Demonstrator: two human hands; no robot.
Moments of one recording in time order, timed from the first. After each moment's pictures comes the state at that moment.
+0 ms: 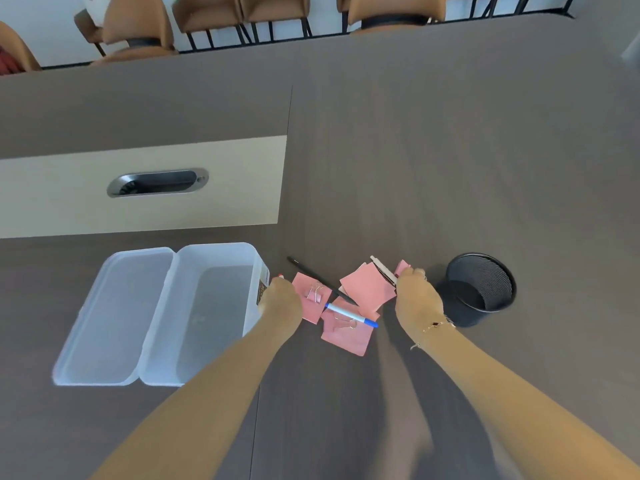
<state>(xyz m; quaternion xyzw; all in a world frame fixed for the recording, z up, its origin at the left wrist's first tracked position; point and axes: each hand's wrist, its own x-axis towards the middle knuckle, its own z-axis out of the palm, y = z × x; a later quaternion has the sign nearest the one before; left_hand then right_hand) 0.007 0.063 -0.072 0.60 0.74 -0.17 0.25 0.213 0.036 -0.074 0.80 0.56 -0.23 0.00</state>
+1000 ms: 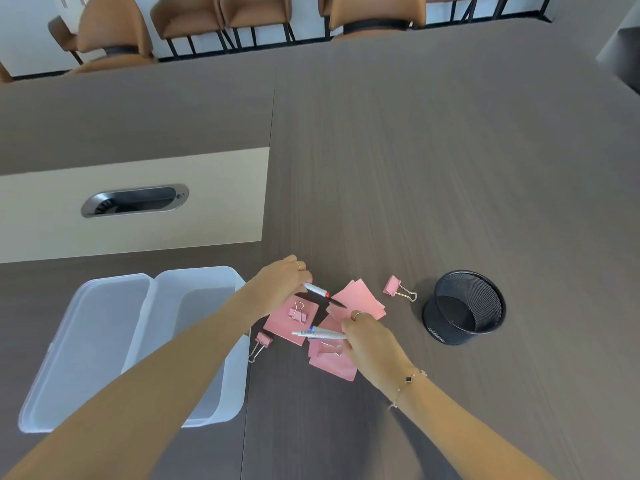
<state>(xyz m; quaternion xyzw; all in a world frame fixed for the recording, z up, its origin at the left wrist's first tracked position) 0.002 0.139 -0.062 0.92 0.37 -0.08 0.09 0.174 0.014 -0.076 0.64 0.74 -0.22 -0.02</state>
